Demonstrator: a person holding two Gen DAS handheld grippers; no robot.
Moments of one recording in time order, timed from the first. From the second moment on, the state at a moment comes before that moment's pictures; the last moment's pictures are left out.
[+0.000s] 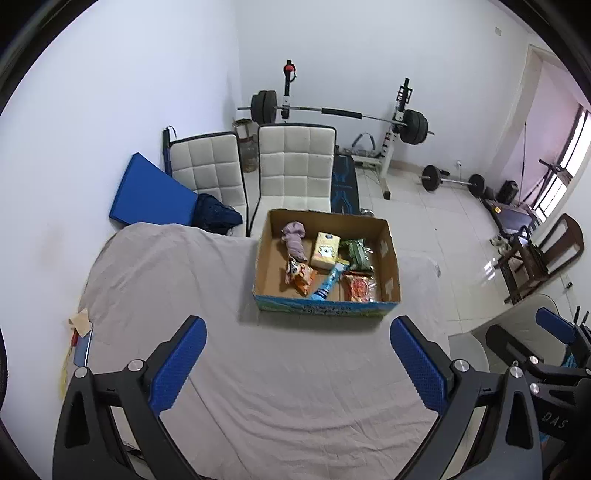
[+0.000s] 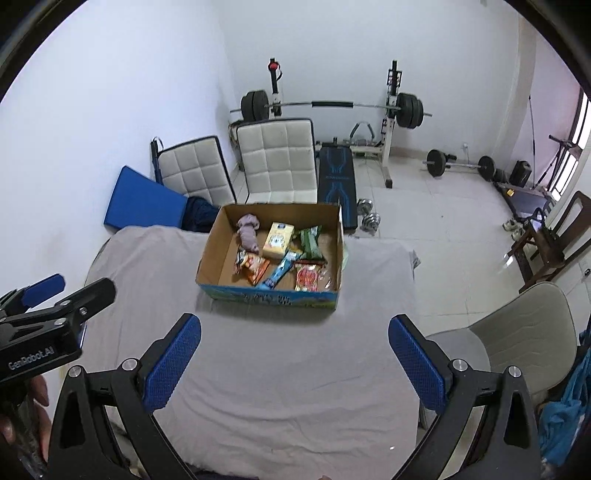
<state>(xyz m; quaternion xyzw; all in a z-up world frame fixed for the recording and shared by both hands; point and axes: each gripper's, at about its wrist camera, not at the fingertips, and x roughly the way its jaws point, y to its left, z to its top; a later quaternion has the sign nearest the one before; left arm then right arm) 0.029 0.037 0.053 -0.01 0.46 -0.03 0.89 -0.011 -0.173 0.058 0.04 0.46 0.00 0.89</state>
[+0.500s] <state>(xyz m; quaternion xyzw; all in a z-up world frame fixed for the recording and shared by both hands) 0.049 0.045 0.041 0.00 0.45 -0.01 0.89 0.025 -0.170 0.053 0.02 0.44 -0.01 0.90</state>
